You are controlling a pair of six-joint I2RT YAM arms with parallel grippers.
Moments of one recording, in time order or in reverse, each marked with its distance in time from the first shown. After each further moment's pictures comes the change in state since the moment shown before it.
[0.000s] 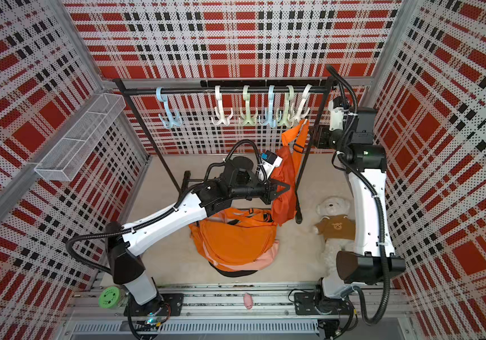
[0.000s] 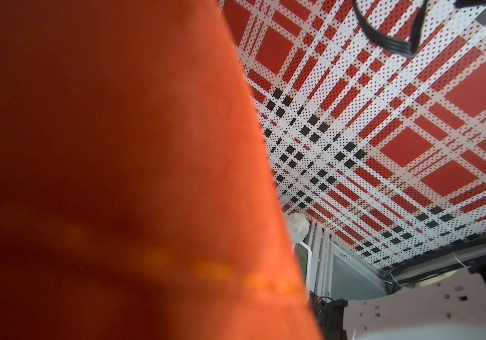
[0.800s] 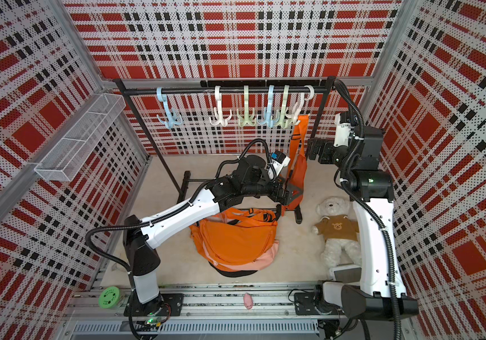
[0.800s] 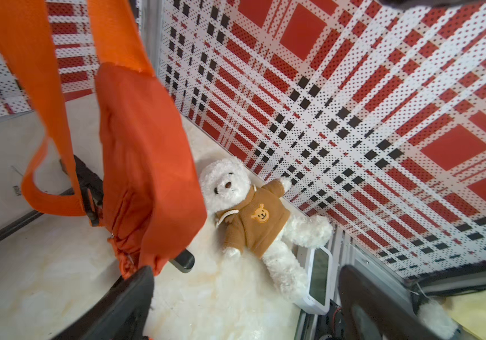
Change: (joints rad) left arm -0.002 0.128 0.146 -0.088 -0.079 0.048; right arm 0.000 -0.265 -0.335 0.127 0.026 0.047
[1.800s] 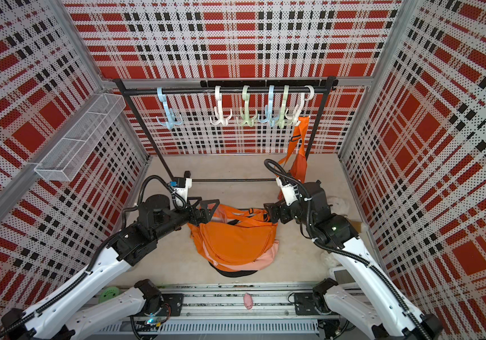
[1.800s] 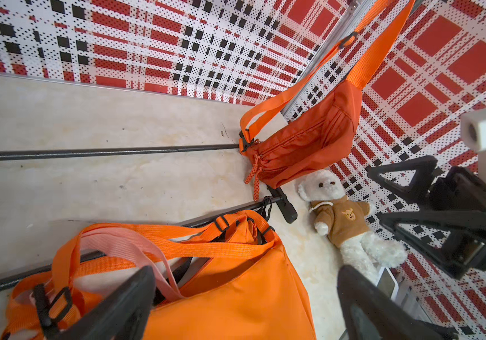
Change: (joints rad) left arm 0.322 -1.023 -1.042 0.084 -0.167 -0.197; right arm 0.581 -0.321 -0.657 0.119 0.150 -0.079
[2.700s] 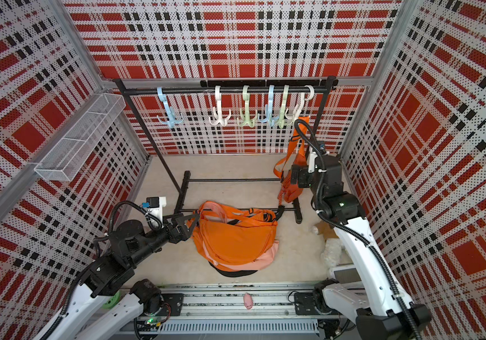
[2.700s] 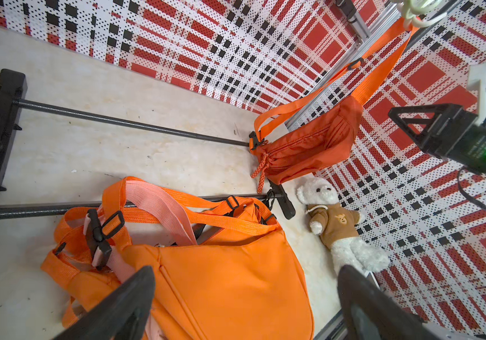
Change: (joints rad) left arm 0.077 -0.338 -0.146 -0.151 -0.002 -0.091; right arm -0.312 0.189 0.292 0.058 0.290 0.082
